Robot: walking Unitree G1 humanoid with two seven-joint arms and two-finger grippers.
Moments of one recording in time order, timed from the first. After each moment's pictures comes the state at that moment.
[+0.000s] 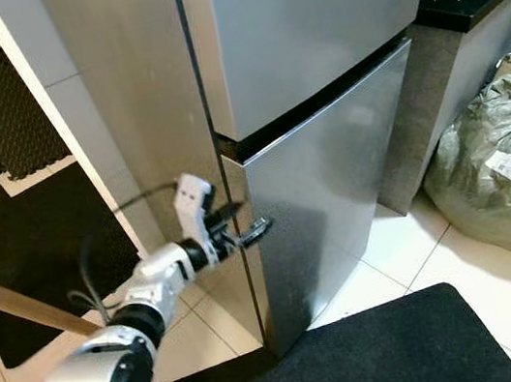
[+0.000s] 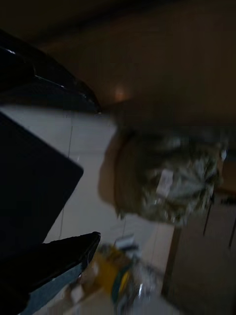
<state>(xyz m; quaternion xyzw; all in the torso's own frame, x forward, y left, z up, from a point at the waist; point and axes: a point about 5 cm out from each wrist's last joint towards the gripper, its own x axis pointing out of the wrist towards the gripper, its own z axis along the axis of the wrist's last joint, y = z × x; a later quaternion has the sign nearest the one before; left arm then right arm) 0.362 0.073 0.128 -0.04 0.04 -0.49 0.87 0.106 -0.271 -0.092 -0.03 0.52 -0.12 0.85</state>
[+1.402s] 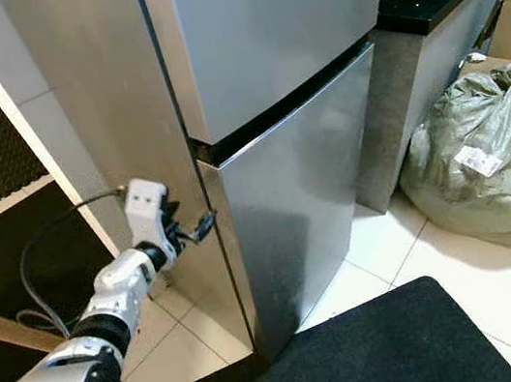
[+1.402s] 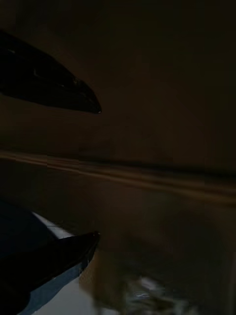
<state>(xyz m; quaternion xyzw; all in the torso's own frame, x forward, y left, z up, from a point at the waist) 0.380 0.157 0.138 -0.01 0.00 -0.25 0.97 0.109 -0.270 -0.092 -0.03 0.52 -0.12 0.85</state>
